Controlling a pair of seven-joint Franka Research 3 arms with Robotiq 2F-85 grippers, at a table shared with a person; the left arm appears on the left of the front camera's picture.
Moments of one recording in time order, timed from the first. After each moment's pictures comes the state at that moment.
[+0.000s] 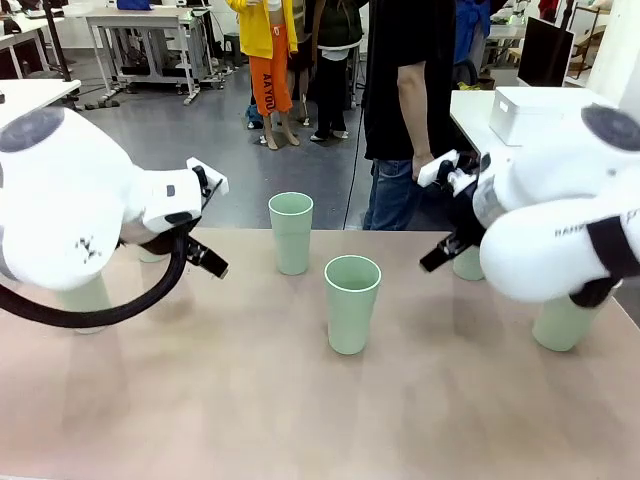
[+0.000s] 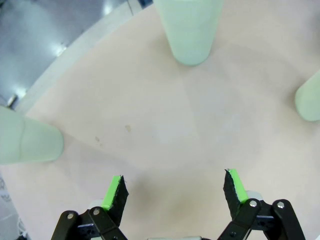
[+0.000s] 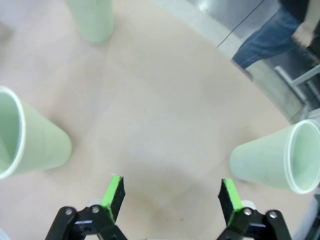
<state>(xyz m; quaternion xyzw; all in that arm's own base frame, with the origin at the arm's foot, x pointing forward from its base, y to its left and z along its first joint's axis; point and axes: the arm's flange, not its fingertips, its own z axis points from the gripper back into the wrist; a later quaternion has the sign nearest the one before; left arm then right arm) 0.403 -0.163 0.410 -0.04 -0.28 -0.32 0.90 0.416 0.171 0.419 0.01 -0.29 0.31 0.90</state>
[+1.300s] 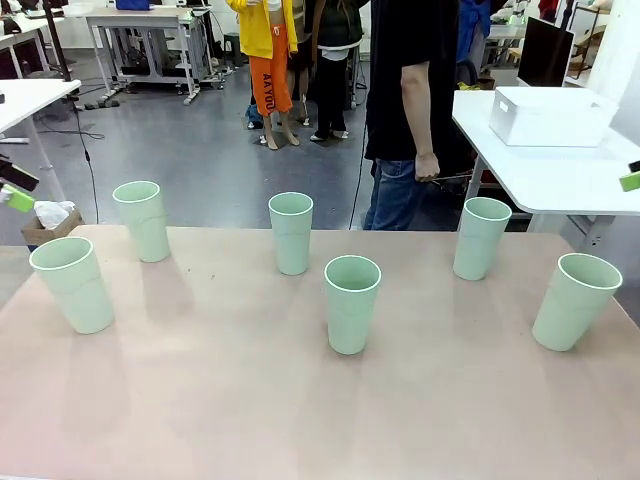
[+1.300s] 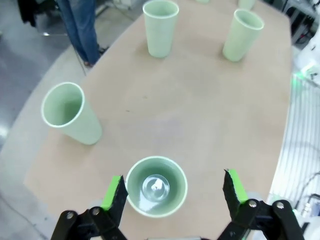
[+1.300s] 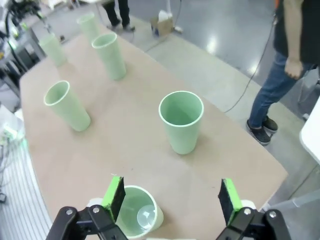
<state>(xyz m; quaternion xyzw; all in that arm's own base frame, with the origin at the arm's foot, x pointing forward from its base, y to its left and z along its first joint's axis) 0.400 0.117 0.518 -0.23 -0.29 -0.47 0.80 0.416 -0.158 0.511 0.23 -0.38 0.33 0.83</state>
